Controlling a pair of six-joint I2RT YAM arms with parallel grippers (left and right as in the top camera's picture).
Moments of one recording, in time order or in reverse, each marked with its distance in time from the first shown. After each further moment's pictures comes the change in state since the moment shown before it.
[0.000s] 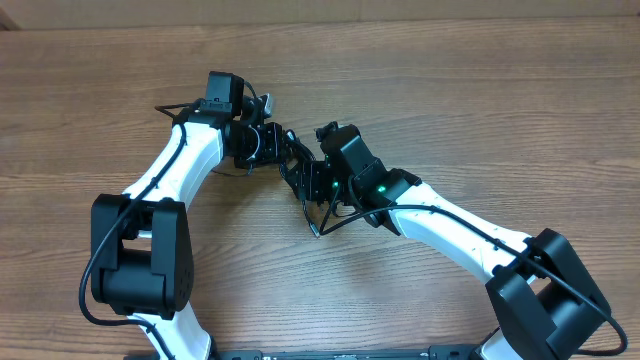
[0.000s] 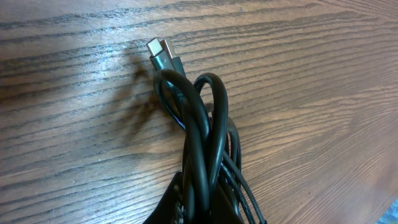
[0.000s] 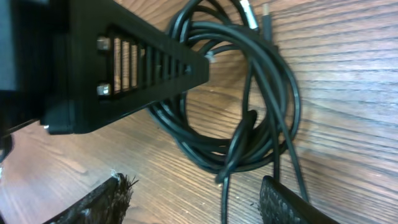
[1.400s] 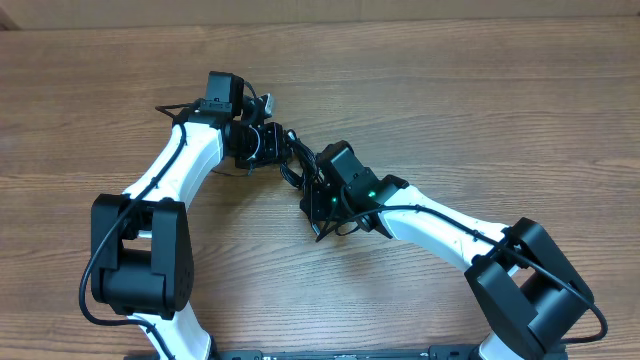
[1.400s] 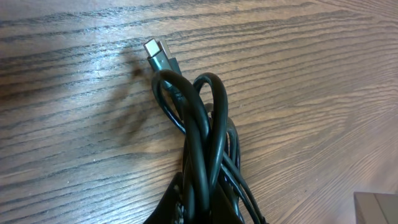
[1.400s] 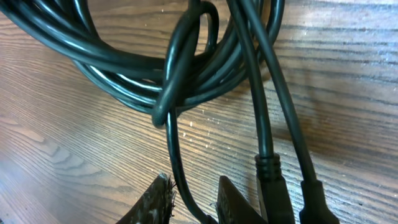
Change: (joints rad) left arm 0.000 0.000 0.000 0.000 0.015 0.000; right arm 0.026 0.066 -0.023 -0.113 -0.045 0.042
